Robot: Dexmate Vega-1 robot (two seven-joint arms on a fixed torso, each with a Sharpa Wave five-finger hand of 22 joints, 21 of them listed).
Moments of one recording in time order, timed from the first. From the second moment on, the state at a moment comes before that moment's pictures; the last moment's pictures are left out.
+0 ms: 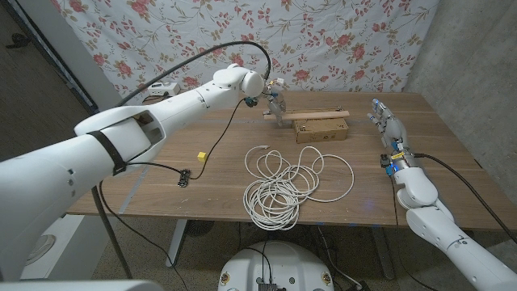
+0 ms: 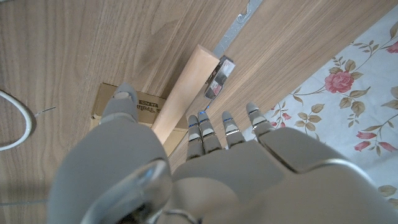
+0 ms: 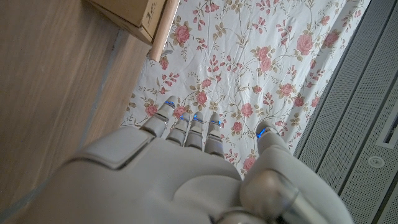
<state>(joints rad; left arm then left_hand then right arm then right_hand) -0.04 0.35 1.16 -1.15 0.66 0.08 -0.62 0.69 -0.05 0.26 -0.15 0.30 0.20 -0.05 0.24 0.19 0.19 -0.11 0.30 0.24 0.08 0.02 0.21 0.18 -0.01 0.17 0.28 0.19 -1.10 -0.60 -0.20 -1.39 0.50 0.64 -0.10 0.15 0.06 0.37 -0.09 0.21 0.21 -0.05 0.20 0.18 0.16 0.00 0.20 0.19 0.06 -0.04 0.20 0.18 0.19 0.06 0.21 0.18</state>
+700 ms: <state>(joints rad) -0.07 0.27 1.22 -1.00 0.64 0.01 -0.56 0.73 0.00 0.27 -0.15 0.28 0.21 -0.07 0.22 0.19 0.22 -0.13 0.29 0.23 0.09 0.01 0.21 0.18 0.01 0.17 0.28 0.19 -1.11 -0.60 -0.19 -1.38 0.50 0.64 -0.11 0.14 0.06 0.37 -0.09 0.21 0.21 -0.05 0.20 0.18 0.16 0.01 0.20 0.19 0.06 -0.03 0.20 0.18 0.19 0.06 0.21 0.18</state>
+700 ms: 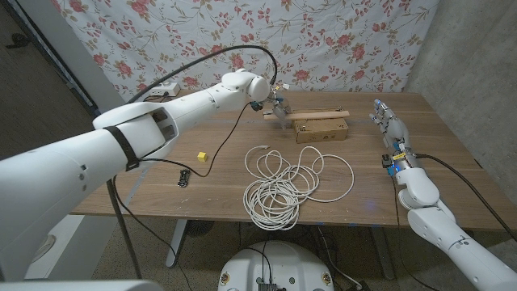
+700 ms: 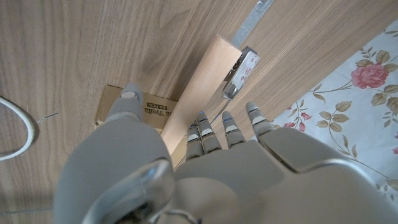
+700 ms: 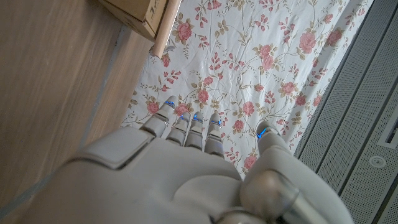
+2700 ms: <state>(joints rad) 0.15 0.38 1.10 -1.16 0.70 0.10 0.05 0.93 0.12 0.58 0.16 0.43 0.66 0.03 0.65 0.73 0.89 -0.10 1.34 1.24 1.23 -0.08 0.80 0.96 0.80 -0.06 1.08 0.51 -1.08 -0.64 -0.21 -1.43 0.45 0.55 -0.15 0.13 0.06 0.36 -0.09 0.21 0.22 -0.04 0.20 0.18 0.18 0.02 0.20 0.19 0.08 -0.01 0.20 0.18 0.19 0.06 0.21 0.18</state>
